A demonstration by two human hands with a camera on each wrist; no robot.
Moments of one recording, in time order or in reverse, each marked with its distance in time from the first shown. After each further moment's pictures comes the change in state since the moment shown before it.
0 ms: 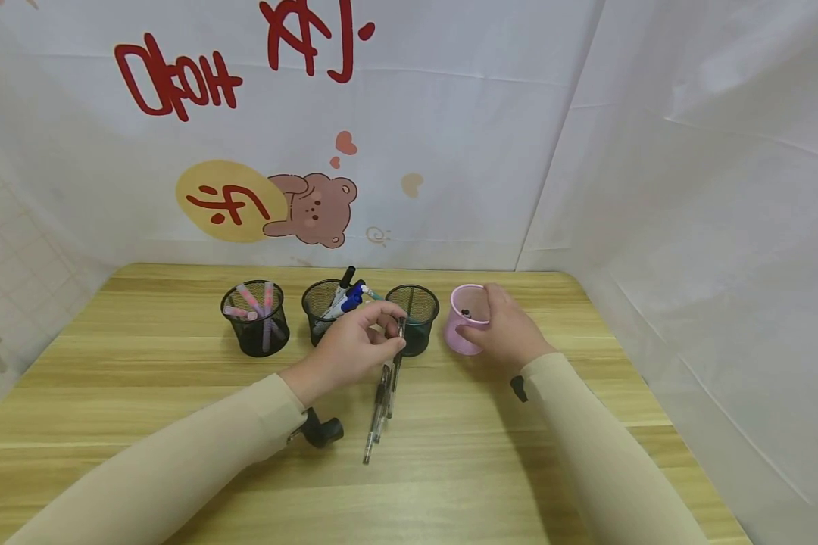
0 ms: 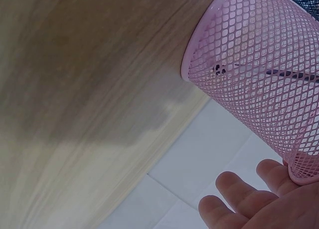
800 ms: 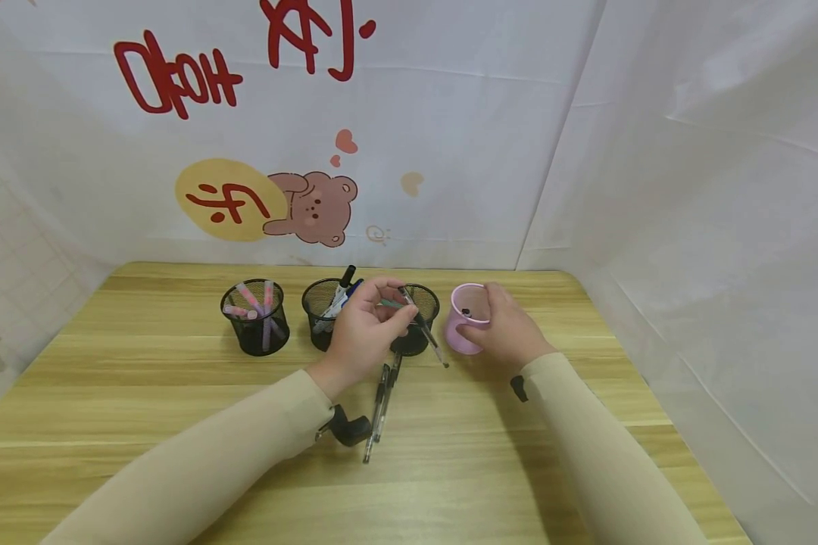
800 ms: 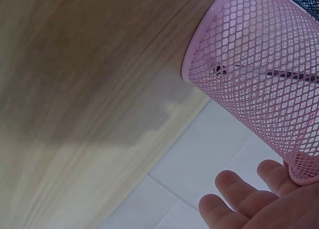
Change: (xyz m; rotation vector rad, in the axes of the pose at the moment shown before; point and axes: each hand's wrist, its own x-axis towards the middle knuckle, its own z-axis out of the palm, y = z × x) left_hand 0.012 0.017 0.022 -0.274 0.294 0.110; right_hand -0.001 0.001 0.001 -0.010 0.001 0.009
